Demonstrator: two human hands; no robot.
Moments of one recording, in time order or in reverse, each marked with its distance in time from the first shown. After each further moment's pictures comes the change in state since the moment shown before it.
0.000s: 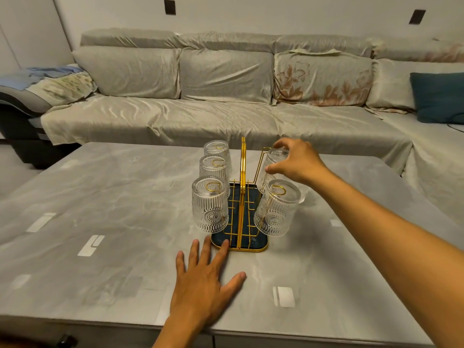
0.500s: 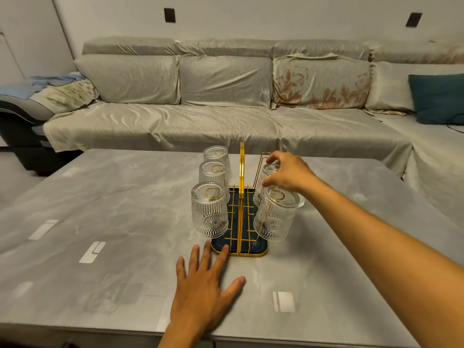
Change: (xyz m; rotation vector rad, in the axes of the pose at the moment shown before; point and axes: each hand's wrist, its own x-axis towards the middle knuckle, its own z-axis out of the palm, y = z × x) left_hand -0.001 0.002 -0.002 -0.001 -0.010 -0.020; right_hand -0.001 0.000 0.018 0.003 -0.157 0.111
